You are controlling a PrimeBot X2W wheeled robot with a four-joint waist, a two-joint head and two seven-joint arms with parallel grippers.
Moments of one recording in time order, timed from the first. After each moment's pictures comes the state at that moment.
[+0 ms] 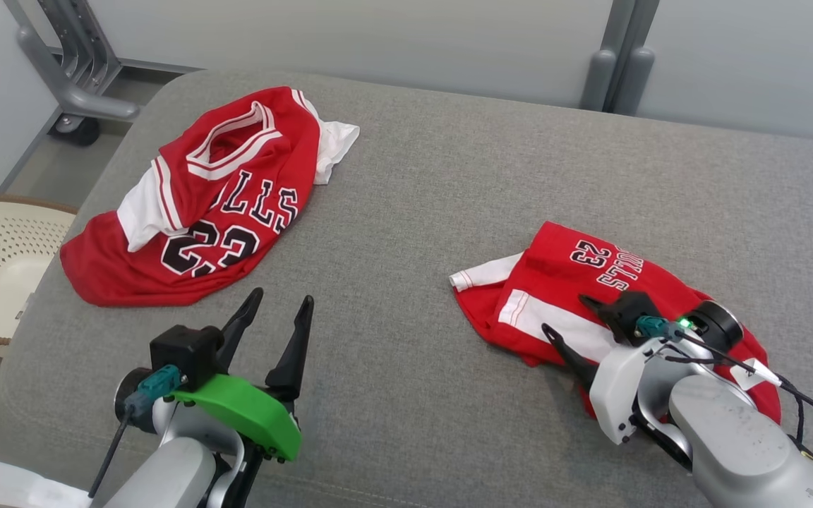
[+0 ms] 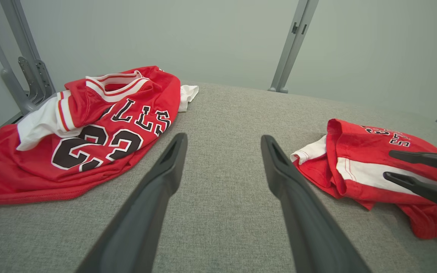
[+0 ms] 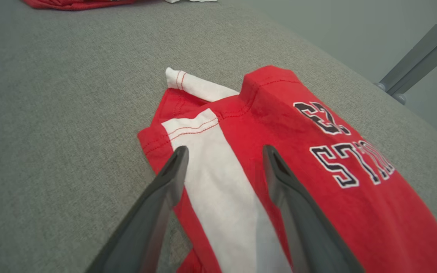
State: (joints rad) left arm -0.28 0.28 -0.67 0.23 -0.72 0.12 -0.24; right arm -0.36 -0.26 0.66 0.60 0.20 0.12 -0.12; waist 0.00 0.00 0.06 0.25
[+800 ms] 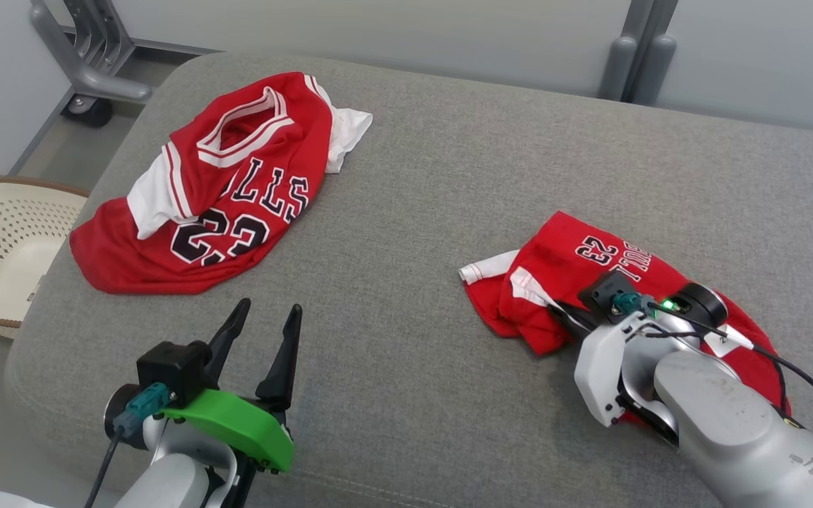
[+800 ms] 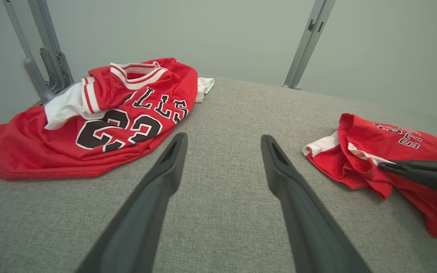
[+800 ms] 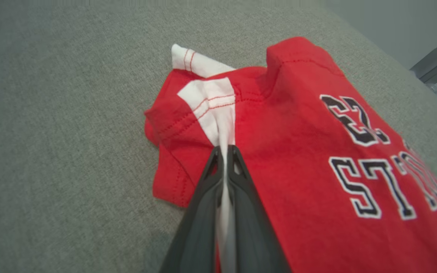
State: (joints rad) left arm -0.21 0.26 -0.60 0.18 -0.67 0.12 -0.24; right arm -0.48 -0.26 0.79 0.71 0.28 0.12 -0.05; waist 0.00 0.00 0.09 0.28
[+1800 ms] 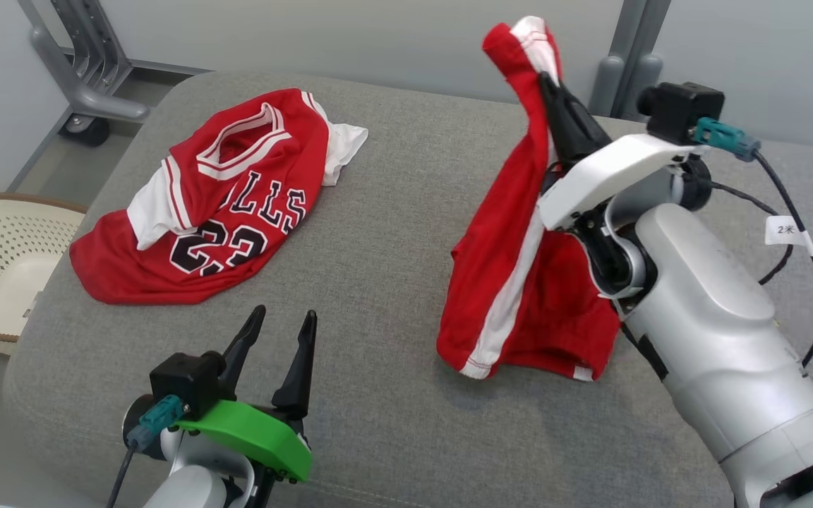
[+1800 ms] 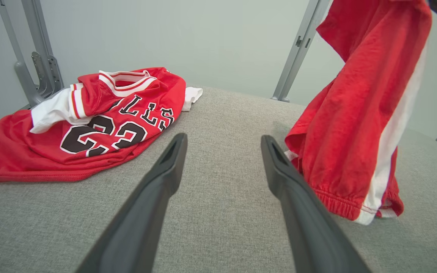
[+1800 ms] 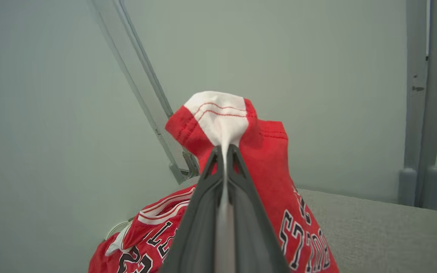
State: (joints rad) left arm -0.16 0.22 -0.57 0.14 -0.65 0.12 -0.24; right arm -0.69 -0.08 0.50 0.54 0.67 -0.02 -0.18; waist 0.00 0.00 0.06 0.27
